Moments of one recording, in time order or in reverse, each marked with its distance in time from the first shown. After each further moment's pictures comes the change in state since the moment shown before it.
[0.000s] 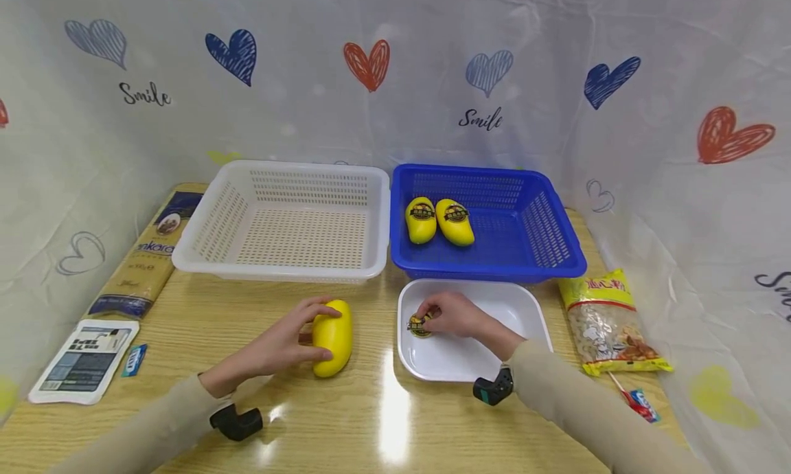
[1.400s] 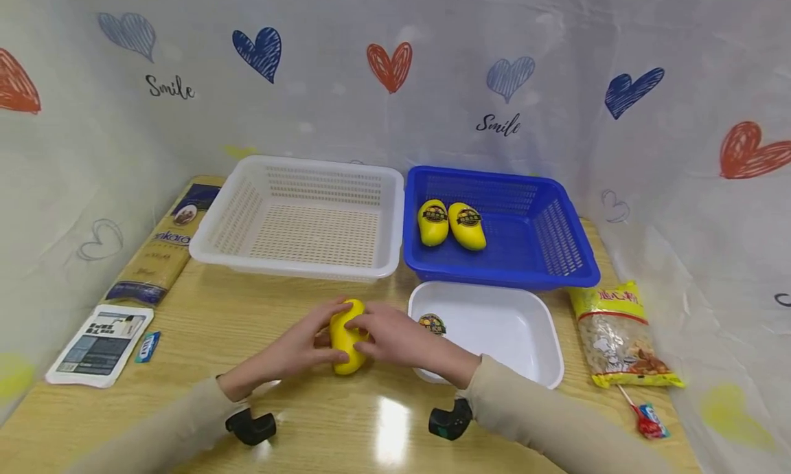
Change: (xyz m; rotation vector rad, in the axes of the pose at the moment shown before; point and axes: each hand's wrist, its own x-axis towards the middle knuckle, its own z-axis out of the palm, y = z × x) left_hand -0.006 0.000 0.015 -0.063 0.041 -0.007; right_hand 0.017 -0.124 0.052 -0.341 -0.050 -0.342
